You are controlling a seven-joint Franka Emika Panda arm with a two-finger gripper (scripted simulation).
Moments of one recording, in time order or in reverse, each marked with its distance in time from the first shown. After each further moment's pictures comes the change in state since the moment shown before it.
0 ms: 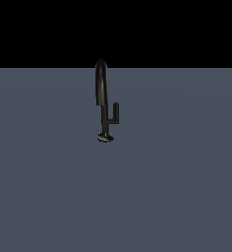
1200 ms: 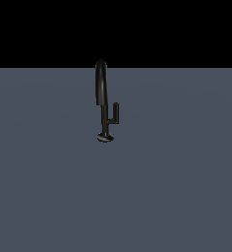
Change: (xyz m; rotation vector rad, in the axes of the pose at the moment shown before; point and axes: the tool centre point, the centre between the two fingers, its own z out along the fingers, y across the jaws) arm 0.064 -0.012 0.012 0.137 -0.152 0.144
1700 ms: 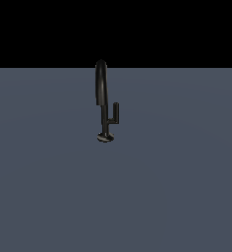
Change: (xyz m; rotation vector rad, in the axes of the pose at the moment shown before) arm 0.059 -0.011 0.011 0.126 -0.140 0.132
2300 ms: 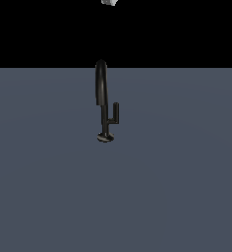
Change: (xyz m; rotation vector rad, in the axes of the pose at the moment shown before) arm 0.075 -0.013 0.014 0.162 -0.178 0.167
